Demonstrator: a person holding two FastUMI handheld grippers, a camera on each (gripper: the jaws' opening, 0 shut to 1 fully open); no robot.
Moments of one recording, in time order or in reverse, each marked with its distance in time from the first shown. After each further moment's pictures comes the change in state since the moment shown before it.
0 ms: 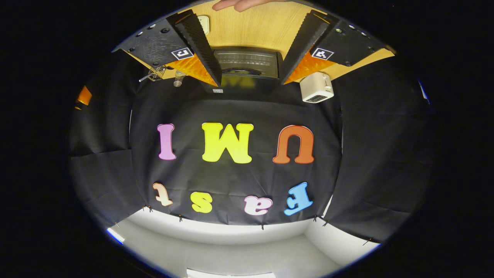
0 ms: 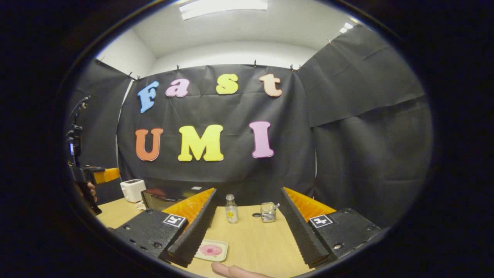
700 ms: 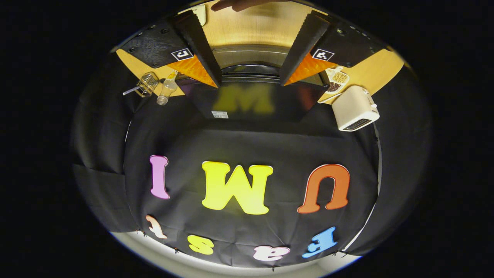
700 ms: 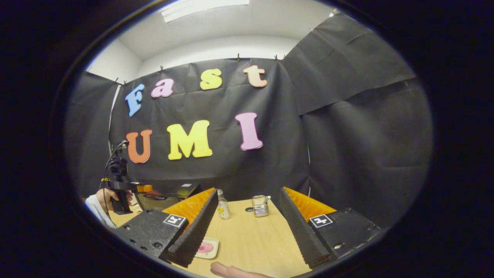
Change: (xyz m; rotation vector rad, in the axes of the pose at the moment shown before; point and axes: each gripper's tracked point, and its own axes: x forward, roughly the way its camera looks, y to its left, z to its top) left arm 0.178 -0.022 -0.105 0.043 0.288 -0.091; right arm 0.003 -0.065 -0.014 0.065 0.020 -0.071
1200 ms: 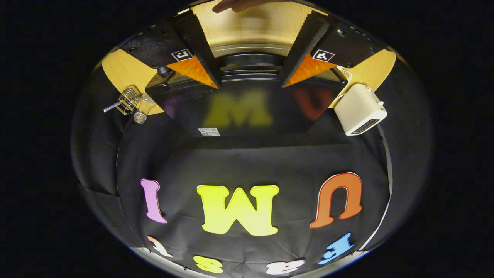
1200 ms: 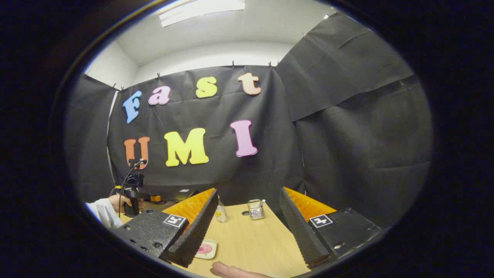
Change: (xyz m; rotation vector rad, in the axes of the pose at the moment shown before) left arm 0.046 0.010 -0.024 0.069 0.084 0.015; right arm -0.026 -0.010 0.012 0.025 -0.062 -0.028
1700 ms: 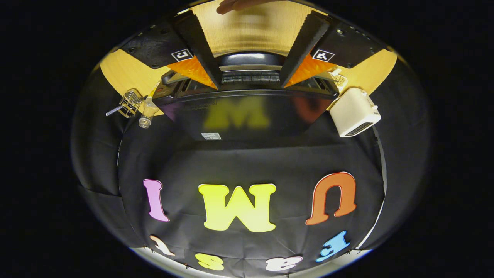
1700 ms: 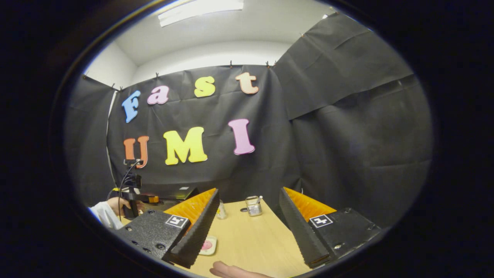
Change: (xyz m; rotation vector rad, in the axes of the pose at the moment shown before) left arm -0.037 -0.005 -0.020 -0.005 -0.033 0.033; right arm -0.026 -0.004 -0.006 0.001 0.017 -0.015
